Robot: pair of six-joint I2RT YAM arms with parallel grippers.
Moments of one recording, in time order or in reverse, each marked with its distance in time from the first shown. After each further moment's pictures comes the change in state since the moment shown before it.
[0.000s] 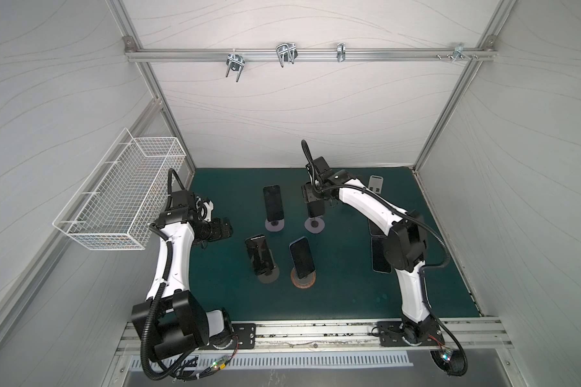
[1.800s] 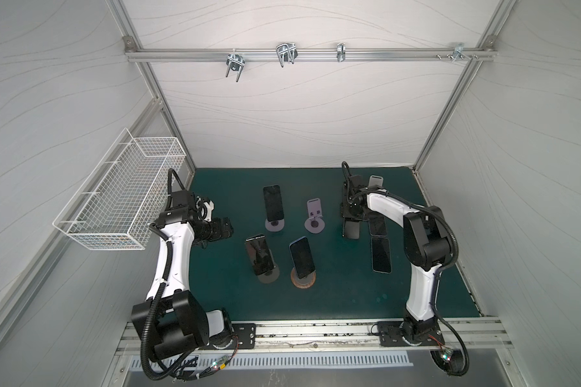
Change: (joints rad) left arm 0.000 0.000 0.000 0.000 0.014 0.001; right arm -0.292 -0.069 -0.502 0.112 -0.053 0.122
